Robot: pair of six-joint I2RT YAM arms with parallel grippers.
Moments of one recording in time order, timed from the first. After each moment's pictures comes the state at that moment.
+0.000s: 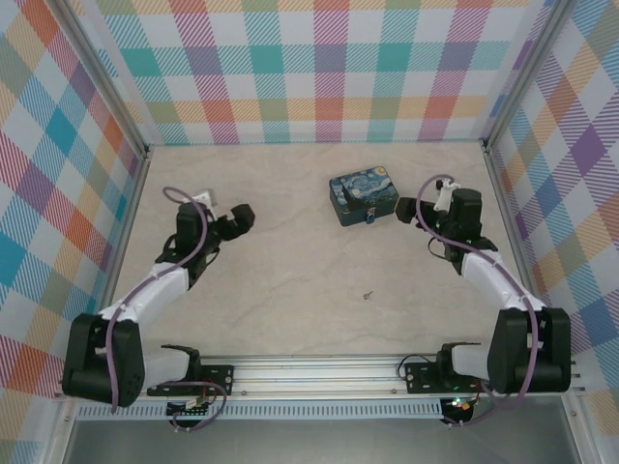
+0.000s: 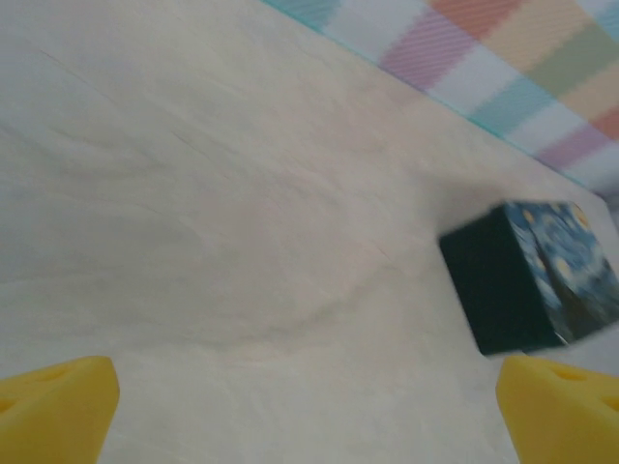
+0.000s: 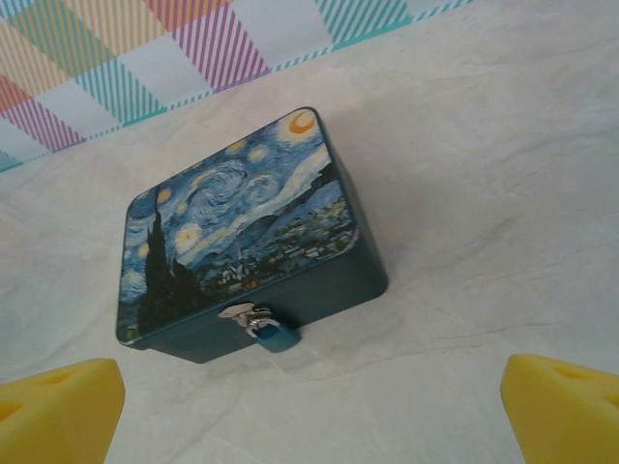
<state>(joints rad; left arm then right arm) -0.21 1.28 0.67 0.10 0.16 -0.58 0.03 1.30 0.75 0.01 -0.30 0.33</state>
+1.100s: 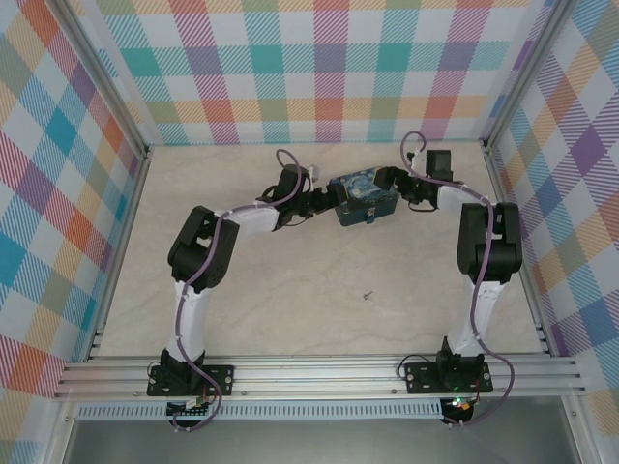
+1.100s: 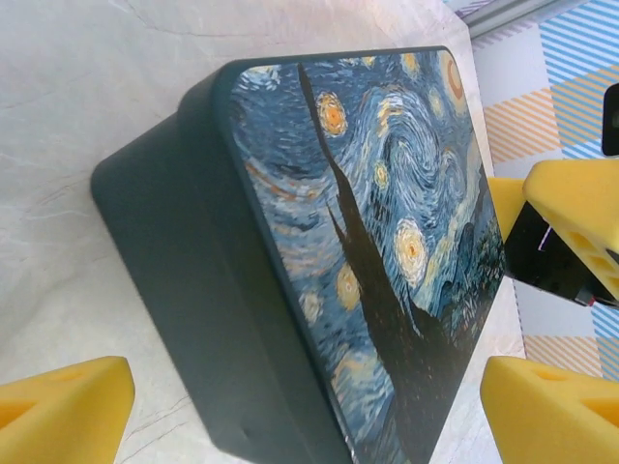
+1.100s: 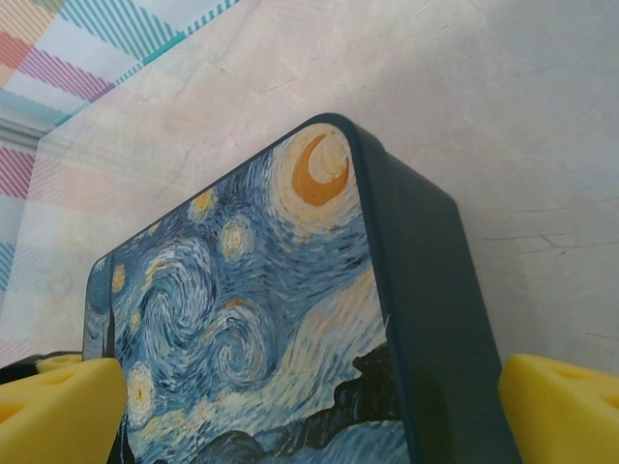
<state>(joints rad) -0.52 2.19 1.49 0.12 0.41 -0.80 0.03 2.04 1.36 -0.09 -0.62 0.38</state>
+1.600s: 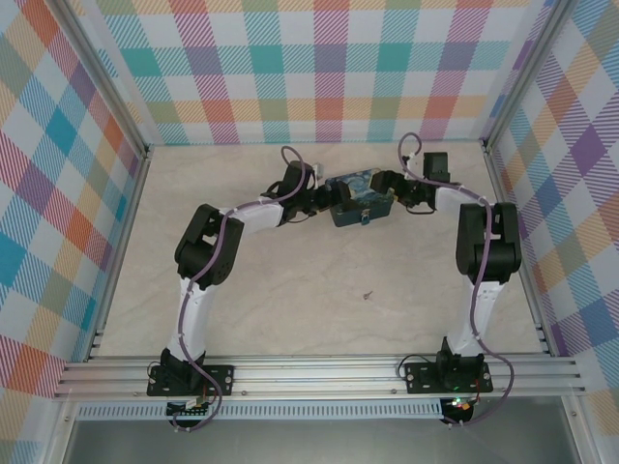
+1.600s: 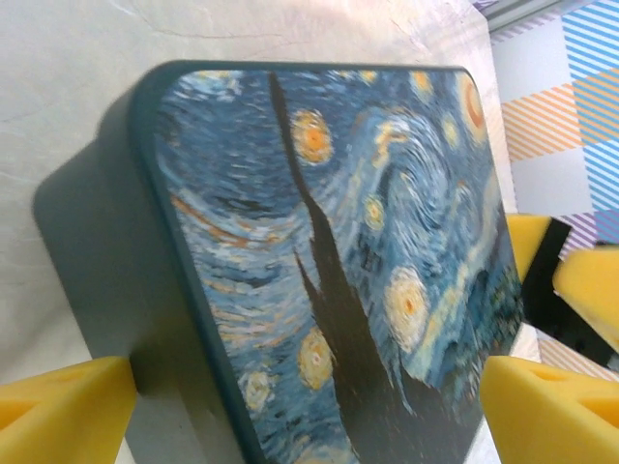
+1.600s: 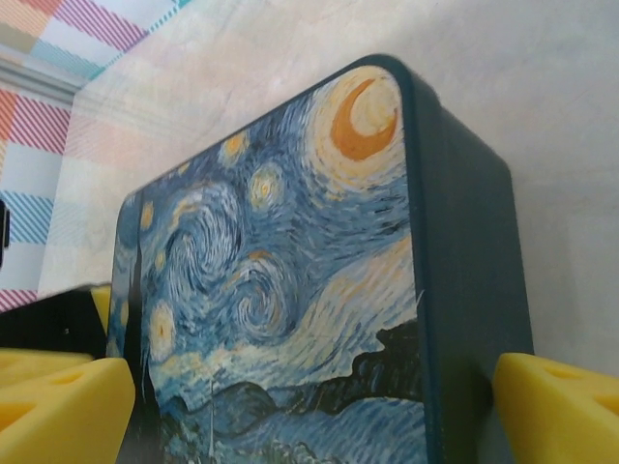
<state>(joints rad) -0.52 2.22 1.55 0.07 0.40 -0.78 0.06 2.00 1.30 -0.10 -0.70 0.38</state>
